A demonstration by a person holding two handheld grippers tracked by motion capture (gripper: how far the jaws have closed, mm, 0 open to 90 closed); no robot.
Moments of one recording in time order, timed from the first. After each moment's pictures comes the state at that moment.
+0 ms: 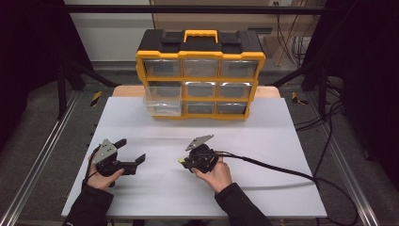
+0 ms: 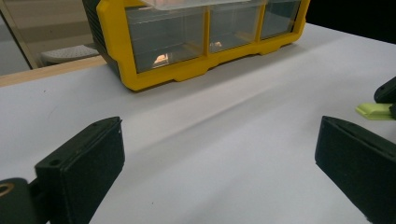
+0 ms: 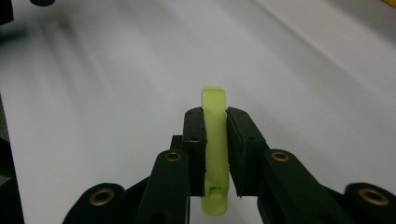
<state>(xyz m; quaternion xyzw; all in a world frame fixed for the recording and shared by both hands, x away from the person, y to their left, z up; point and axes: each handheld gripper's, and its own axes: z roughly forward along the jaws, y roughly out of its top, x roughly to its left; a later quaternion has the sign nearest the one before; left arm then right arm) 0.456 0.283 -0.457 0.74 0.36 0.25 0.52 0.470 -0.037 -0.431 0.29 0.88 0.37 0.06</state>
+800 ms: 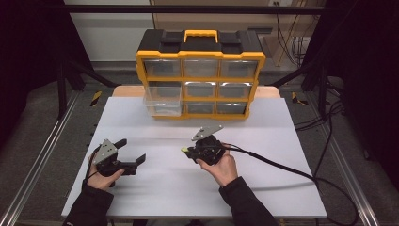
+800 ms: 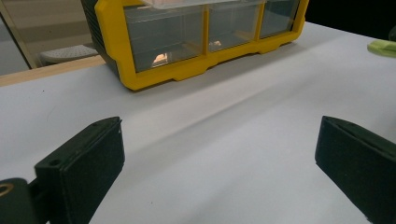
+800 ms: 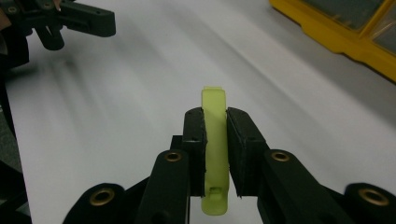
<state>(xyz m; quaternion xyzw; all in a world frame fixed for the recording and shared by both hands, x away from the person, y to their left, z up) 0.456 0.283 -0.457 0.74 0.35 0.25 0.52 0.476 -0.054 -0.396 0.29 0.86 0.41 0.09</state>
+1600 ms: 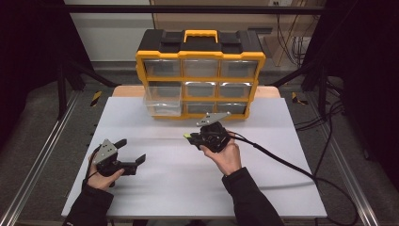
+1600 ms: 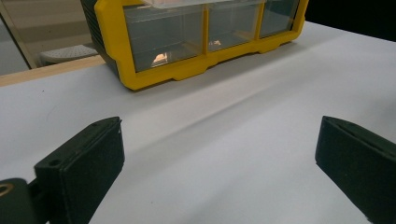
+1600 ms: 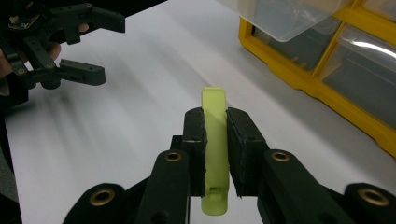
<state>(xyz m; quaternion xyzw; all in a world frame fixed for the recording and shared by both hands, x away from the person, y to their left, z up) 0.456 0.282 -0.458 0.74 0.35 0.25 0.52 0.492 -0.064 -0.361 0.30 0.84 0.43 0.11</state>
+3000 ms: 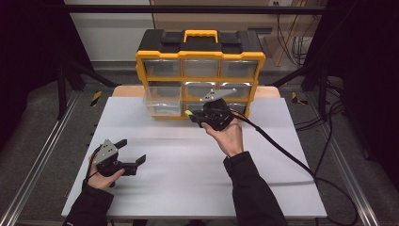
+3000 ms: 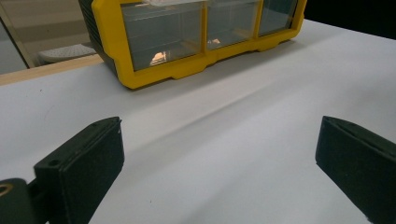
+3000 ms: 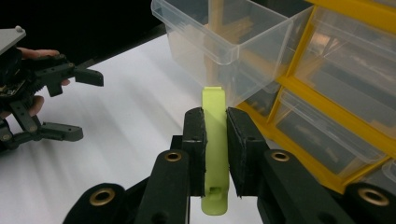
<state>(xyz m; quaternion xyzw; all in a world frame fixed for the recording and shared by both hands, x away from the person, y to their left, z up) 0.457 0.282 -0.459 0.74 0.35 0.24 0.52 0.523 -0.070 -0.314 0.30 0.82 0.45 0.15</state>
